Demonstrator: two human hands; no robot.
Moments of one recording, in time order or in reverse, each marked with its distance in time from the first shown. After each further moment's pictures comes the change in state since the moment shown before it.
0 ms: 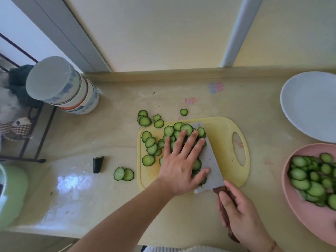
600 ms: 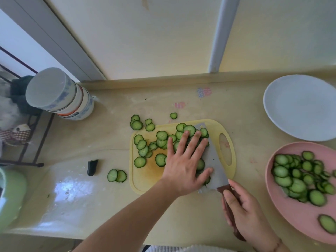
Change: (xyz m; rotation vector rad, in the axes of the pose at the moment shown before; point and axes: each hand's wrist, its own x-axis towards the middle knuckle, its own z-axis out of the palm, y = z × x) left_hand 0.018 0.041 -0.003 0.008 -0.024 -0.003; right_hand -0.004 0.003 -0.040 0.044 0.034 -0.032
